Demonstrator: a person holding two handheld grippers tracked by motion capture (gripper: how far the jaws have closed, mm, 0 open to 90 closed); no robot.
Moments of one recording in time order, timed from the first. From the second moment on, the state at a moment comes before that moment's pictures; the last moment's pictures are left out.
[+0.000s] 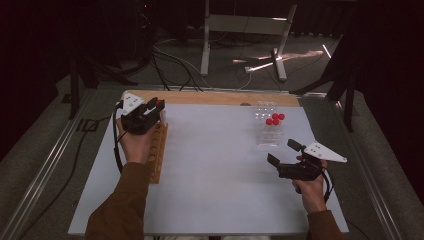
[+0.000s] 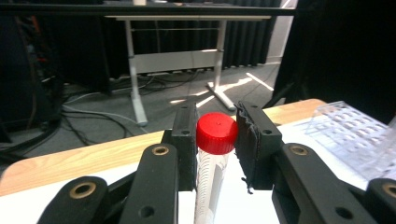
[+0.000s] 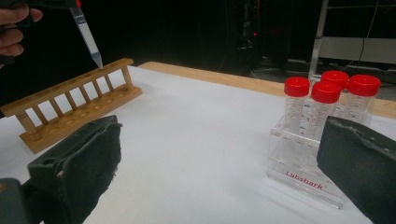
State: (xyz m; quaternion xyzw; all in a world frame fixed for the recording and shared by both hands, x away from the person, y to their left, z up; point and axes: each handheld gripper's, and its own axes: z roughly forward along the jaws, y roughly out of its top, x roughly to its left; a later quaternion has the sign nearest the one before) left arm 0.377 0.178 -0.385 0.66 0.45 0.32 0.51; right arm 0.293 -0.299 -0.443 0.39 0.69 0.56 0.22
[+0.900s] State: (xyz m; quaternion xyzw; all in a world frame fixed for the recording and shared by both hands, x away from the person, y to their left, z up) left arm 0.386 0.194 -0.429 0.67 0.50 0.28 0.47; right arm 0.293 -0.299 -0.445 0.40 0.69 0.56 0.22
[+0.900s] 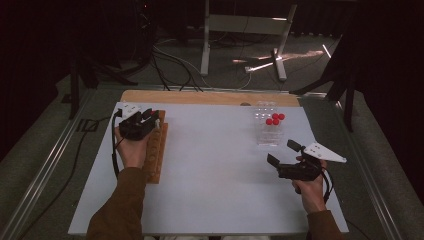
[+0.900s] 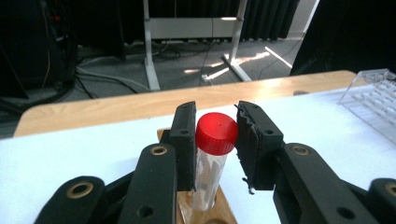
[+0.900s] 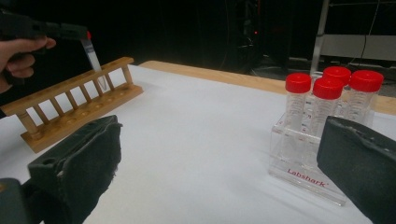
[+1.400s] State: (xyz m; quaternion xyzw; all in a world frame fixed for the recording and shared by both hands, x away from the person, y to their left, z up) left arm 0.389 0.195 -0.445 0.68 0.51 0.25 0.46; right arm 0.294 -0.300 -0.446 0.40 0.69 0.56 0.22
